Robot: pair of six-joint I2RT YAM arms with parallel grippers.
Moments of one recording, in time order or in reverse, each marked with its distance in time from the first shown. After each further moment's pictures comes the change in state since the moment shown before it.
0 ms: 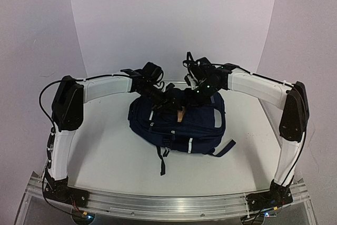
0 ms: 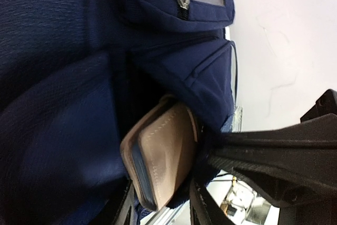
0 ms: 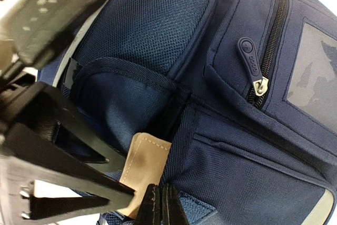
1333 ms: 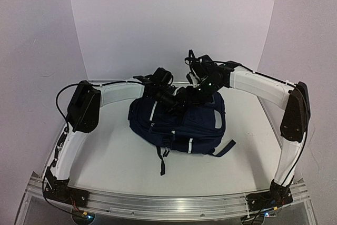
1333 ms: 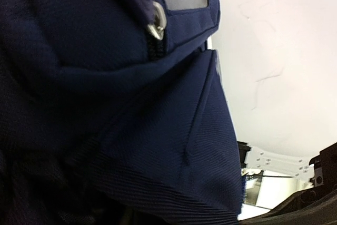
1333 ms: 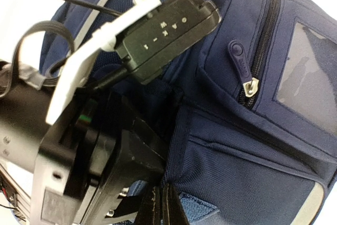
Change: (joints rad) left arm -0.042 0.191 0.166 0.107 0.121 -0.041; right arm -0.007 -0.009 0.018 -0.029 0.004 0.011
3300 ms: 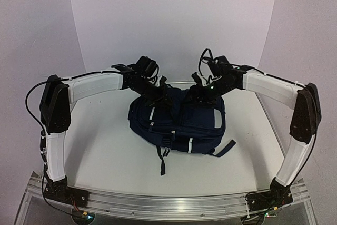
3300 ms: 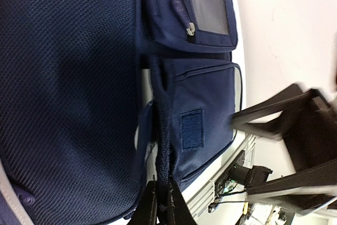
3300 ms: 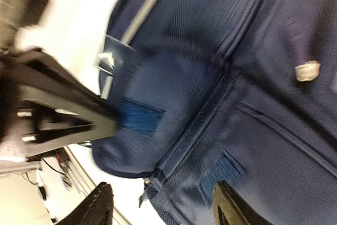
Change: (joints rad) left arm 0.024 -0.350 -0.266 -0.123 -0.344 -0.011; right arm -0.133 -0.093 -0.186 0.174 -0.436 -0.015
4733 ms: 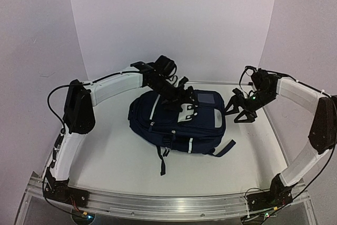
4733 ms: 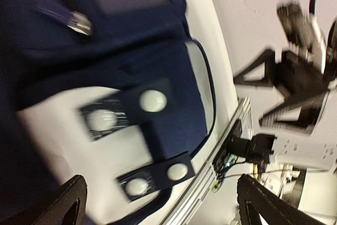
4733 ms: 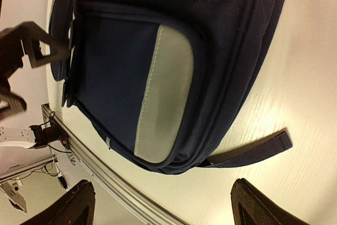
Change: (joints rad) left arm -0.066 0.292 0.440 -0.174 0.160 0.176; right arm -0.402 -0.247 -0.298 -0.310 -0.181 -0.235
